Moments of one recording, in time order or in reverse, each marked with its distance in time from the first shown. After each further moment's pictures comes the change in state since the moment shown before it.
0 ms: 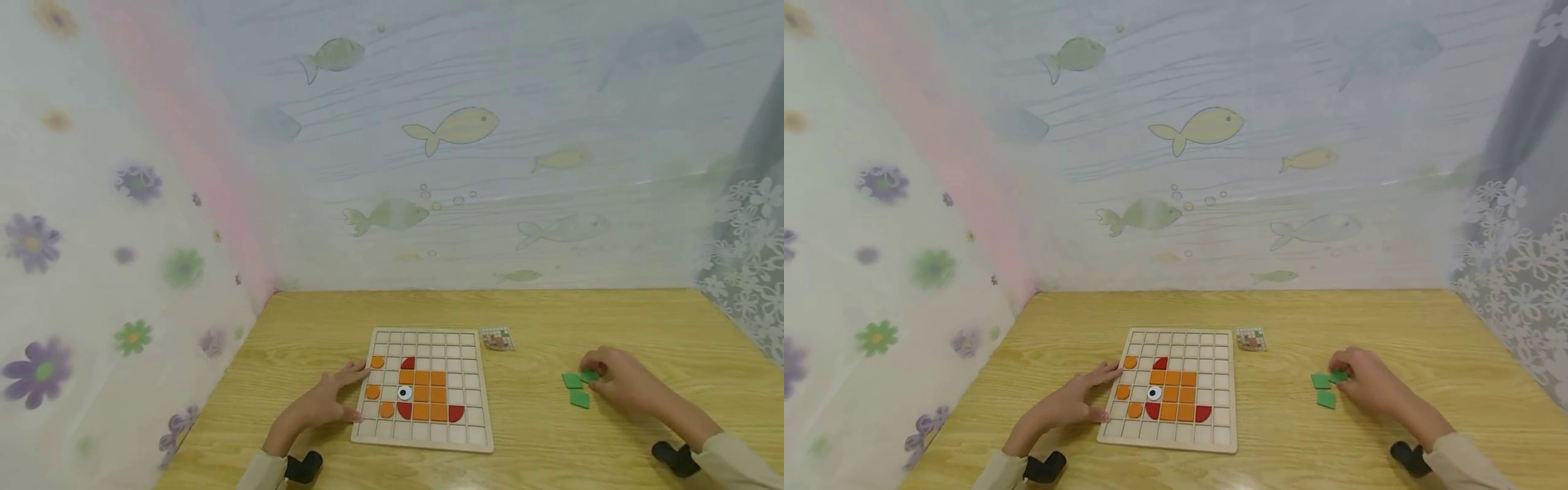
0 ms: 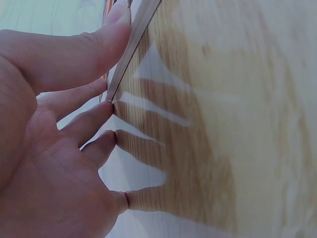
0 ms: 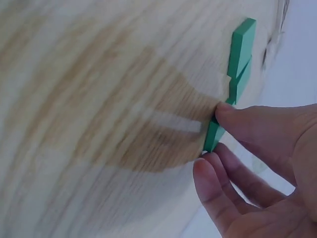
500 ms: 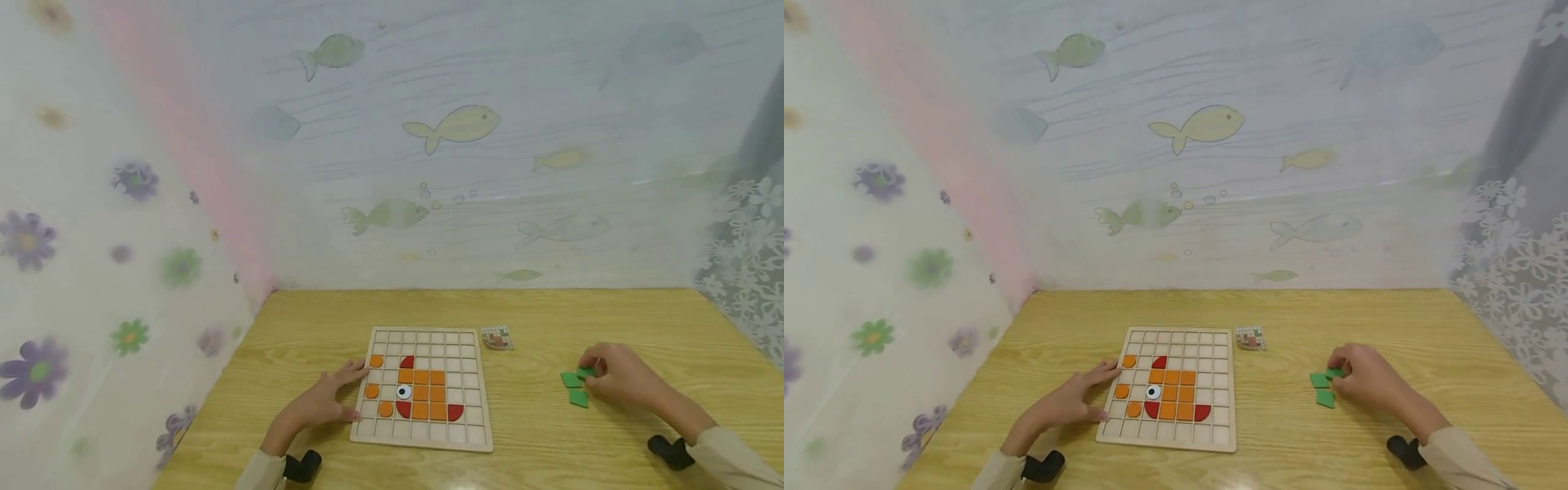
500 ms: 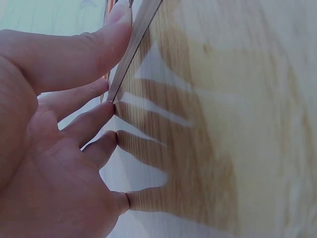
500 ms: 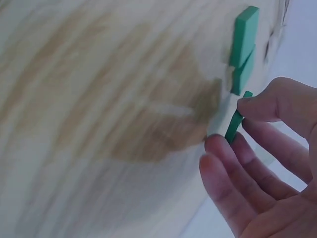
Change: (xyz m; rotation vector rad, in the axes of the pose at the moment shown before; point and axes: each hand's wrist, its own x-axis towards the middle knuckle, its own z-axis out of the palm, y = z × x) left_hand 0.000 0.000 0.001 -0.012 -0.003 -0.010; right_hand 0.005 -0.001 0.000 0.009 0.015 0.056
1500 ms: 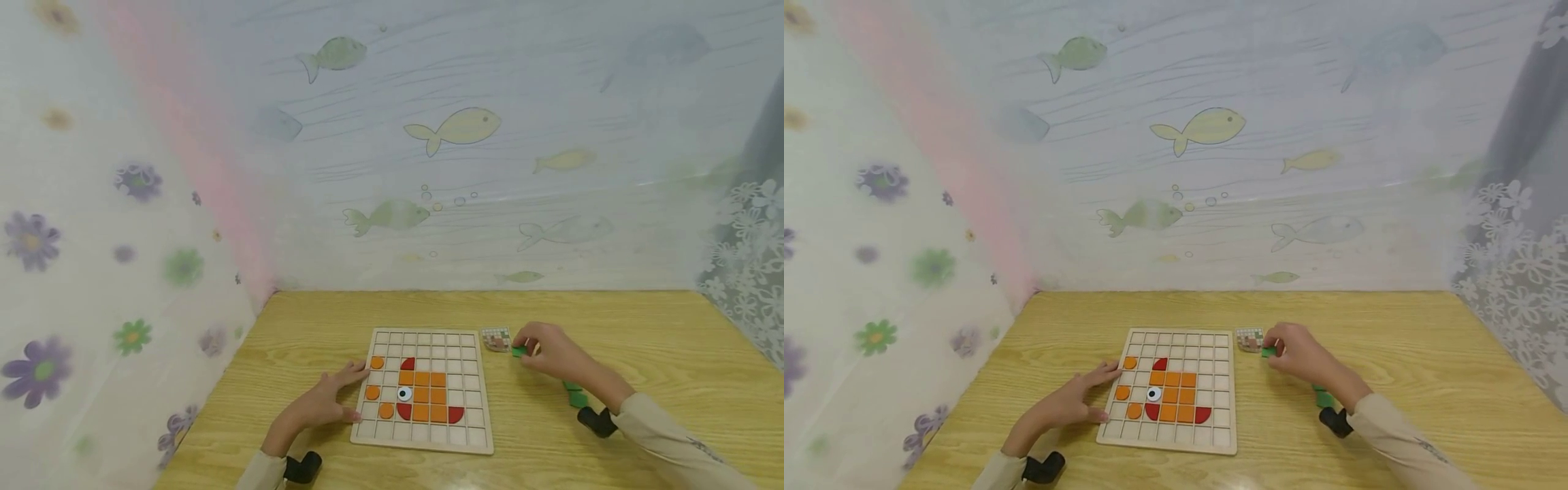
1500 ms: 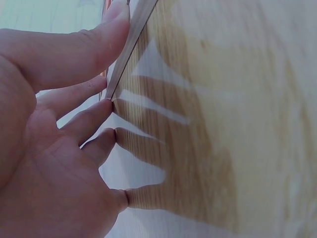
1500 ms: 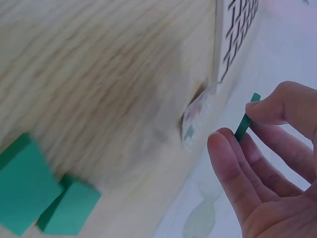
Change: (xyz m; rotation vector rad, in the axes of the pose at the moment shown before) left_hand 0.002 -0.001 -0.001 -0.003 0.000 -0.004; right_hand 0.065 -0.063 0.022 0.120 0.034 -0.218
